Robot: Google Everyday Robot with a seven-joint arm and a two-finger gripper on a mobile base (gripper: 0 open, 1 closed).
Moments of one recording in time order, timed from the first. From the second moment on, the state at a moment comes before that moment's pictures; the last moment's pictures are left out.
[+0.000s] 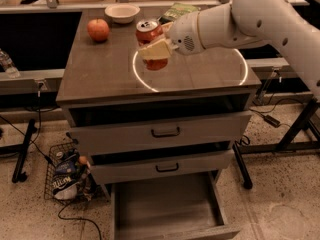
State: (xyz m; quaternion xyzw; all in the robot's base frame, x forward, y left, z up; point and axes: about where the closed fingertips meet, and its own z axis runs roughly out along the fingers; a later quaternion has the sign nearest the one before) arm 0.640 0.021 0.948 -0.51 0.66 0.30 0.47
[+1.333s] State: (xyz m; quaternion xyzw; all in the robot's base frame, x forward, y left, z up) arm 0.494 -0.015 0.913 -0.52 0.65 0.36 0.42
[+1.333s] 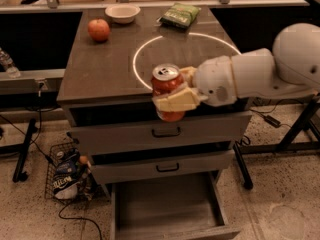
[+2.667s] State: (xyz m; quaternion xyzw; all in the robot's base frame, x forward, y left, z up) arm 0.453 -0.032 0.772 -0.49 0.66 0.40 0.40
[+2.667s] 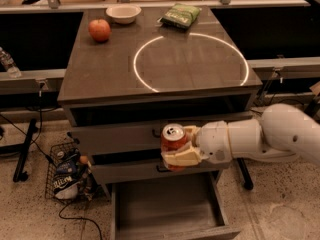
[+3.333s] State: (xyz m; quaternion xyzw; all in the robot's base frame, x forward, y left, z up) arm 0.452 -0.036 0.608 -0.48 0.67 0.42 0.38
